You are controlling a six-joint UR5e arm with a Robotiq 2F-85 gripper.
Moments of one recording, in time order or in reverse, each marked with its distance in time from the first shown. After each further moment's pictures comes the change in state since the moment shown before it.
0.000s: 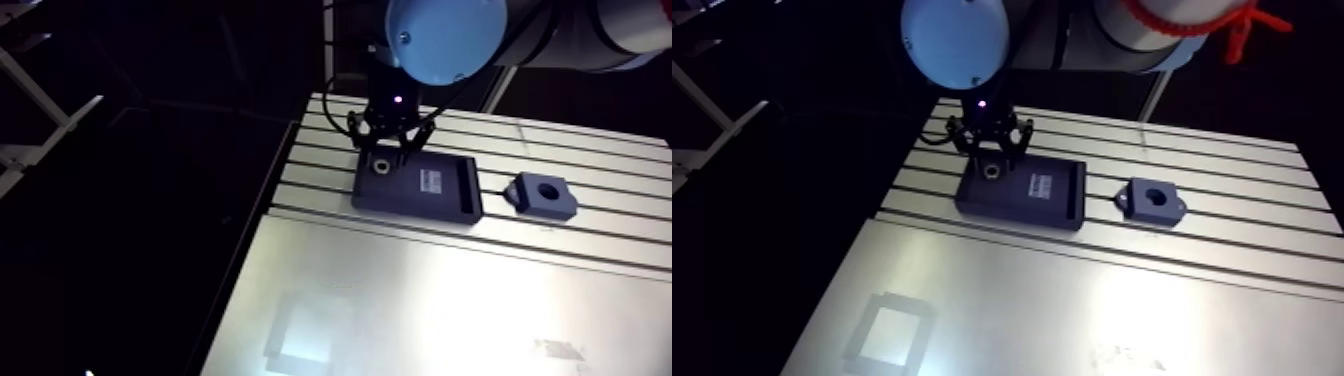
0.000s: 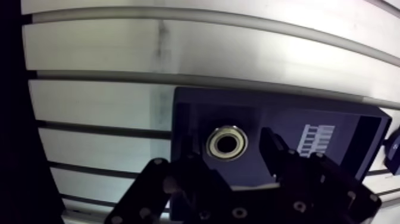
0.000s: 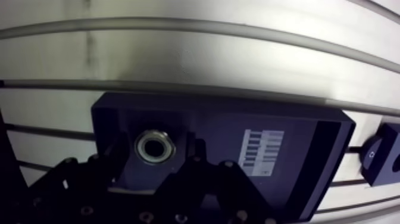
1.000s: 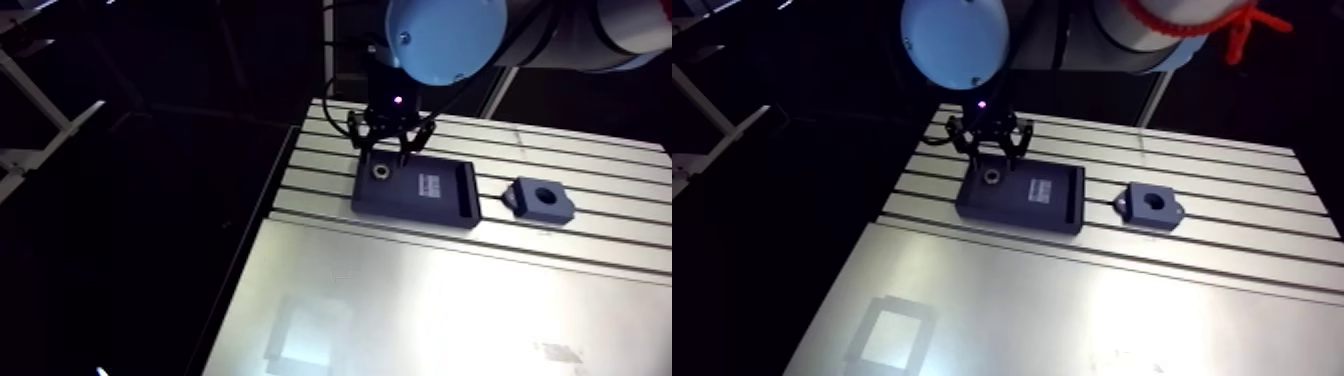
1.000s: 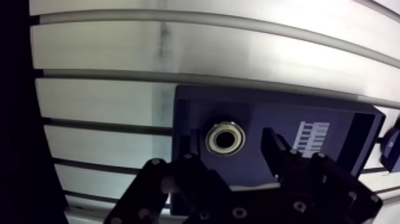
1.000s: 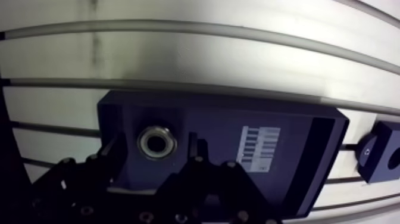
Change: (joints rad) arm 0.000 -0.017 0.000 0.002 0.000 0.000
